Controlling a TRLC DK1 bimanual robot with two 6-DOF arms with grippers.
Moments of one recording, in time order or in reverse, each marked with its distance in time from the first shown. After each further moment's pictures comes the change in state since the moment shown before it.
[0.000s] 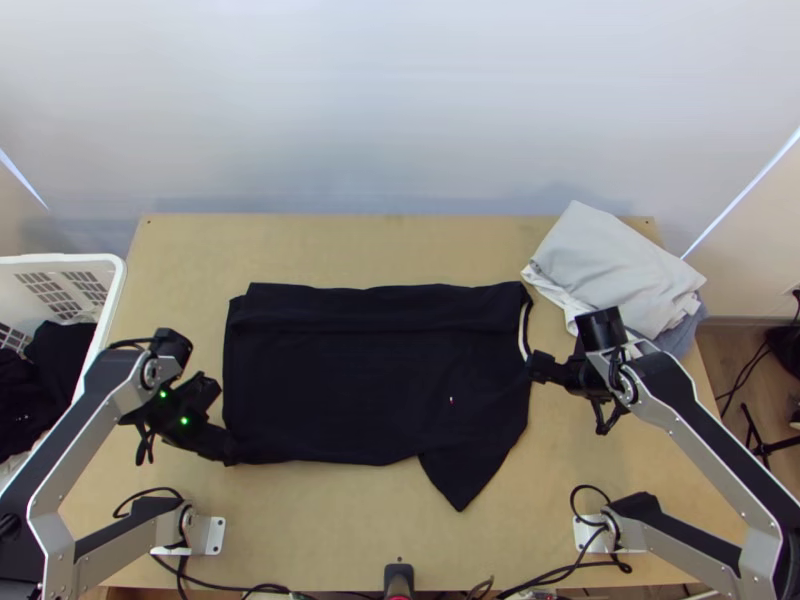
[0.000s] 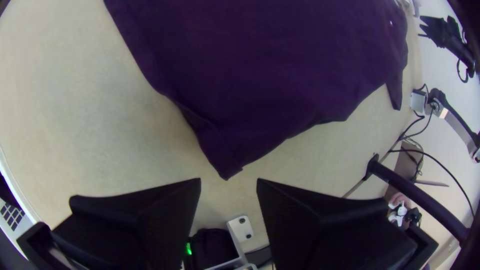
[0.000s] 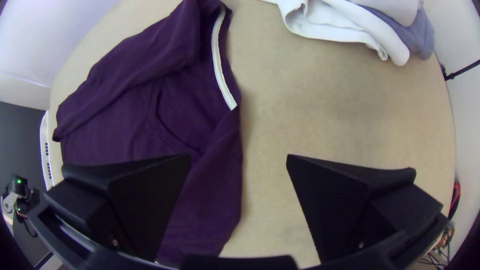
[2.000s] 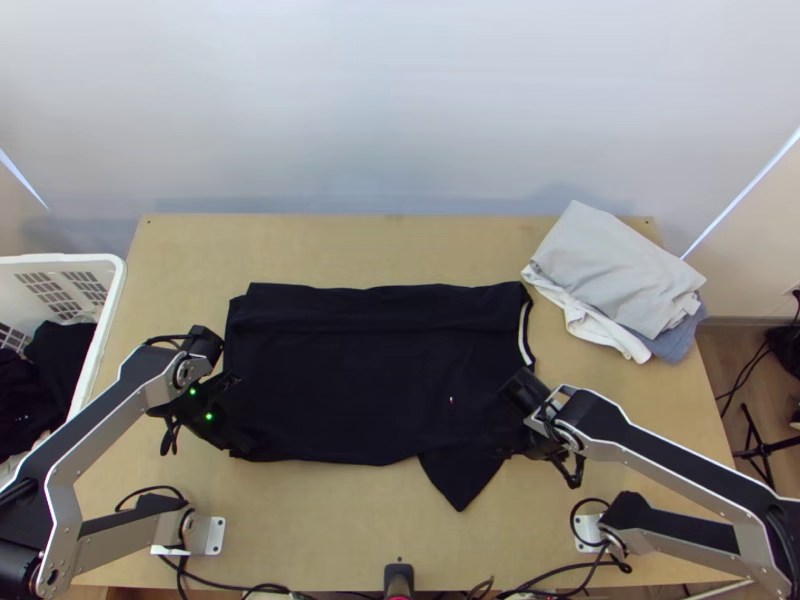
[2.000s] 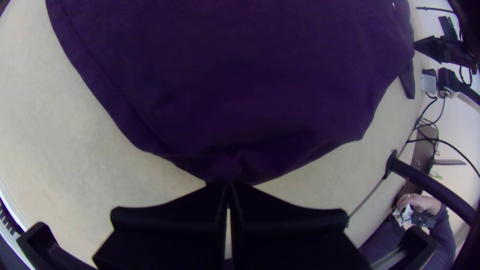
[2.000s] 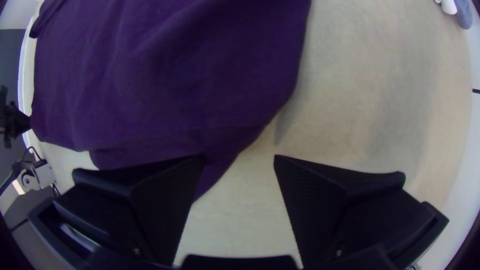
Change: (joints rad) left arm -0.133 0.109 -0.027 0.189 -0.026 0.013; right arm 0.471 0.062 -0.138 -0.074 -0.045 0.209
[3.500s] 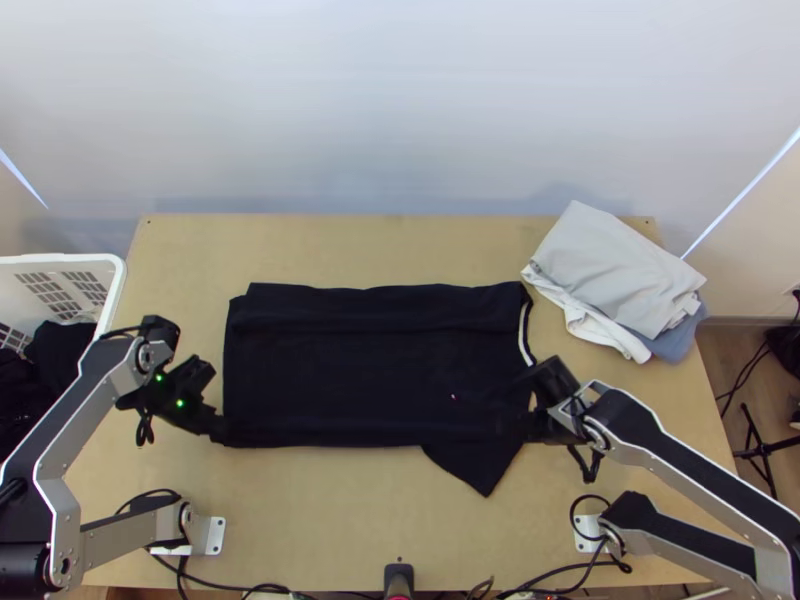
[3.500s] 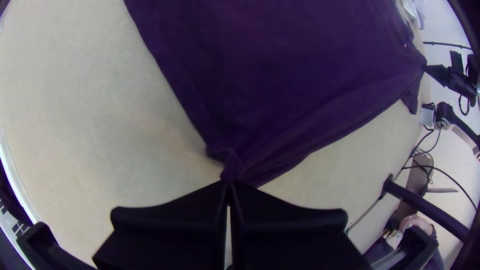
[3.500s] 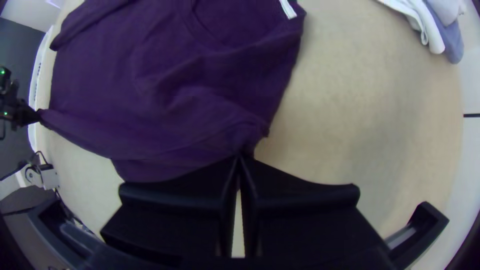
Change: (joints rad) left arm 0.248 -0.001 0.064 -0.020 -0.014 0.107; right arm -0.129 -0.132 -0.003 0.029 0.069 -0.175
